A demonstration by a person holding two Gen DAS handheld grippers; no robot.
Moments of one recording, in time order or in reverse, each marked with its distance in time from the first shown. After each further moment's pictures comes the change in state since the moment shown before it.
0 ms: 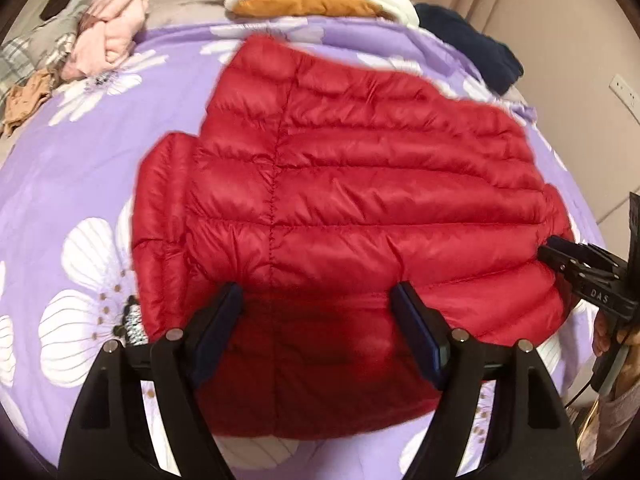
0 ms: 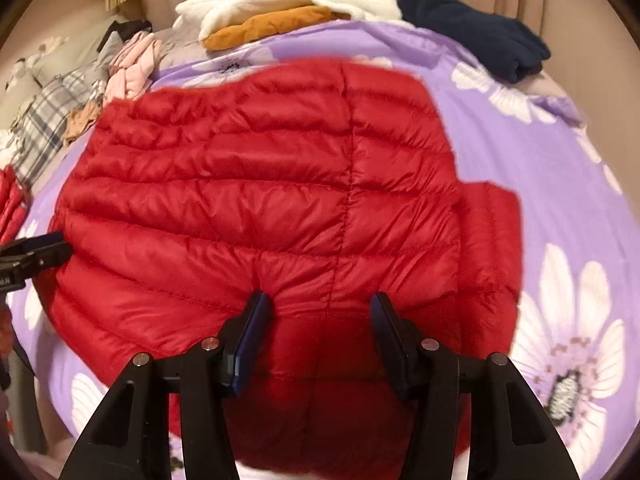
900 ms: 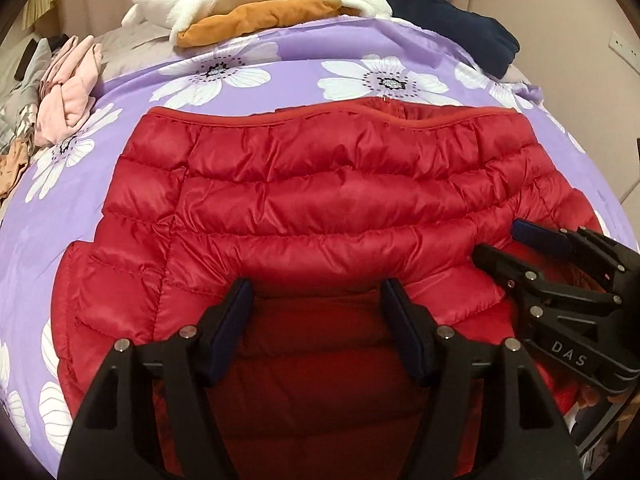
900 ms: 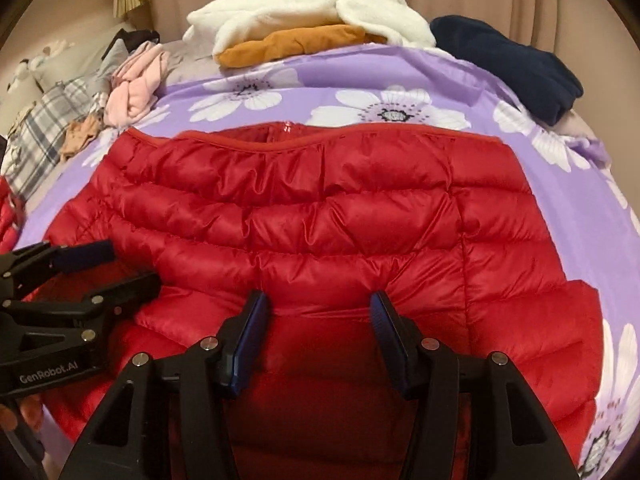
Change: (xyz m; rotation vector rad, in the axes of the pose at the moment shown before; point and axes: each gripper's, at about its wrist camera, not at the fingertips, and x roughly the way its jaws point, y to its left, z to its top) left arm 0.066 -0.067 0.048 0.141 -0.021 0.079; right arm 0.062 0.047 0.042 0.004 -0.037 -0.003
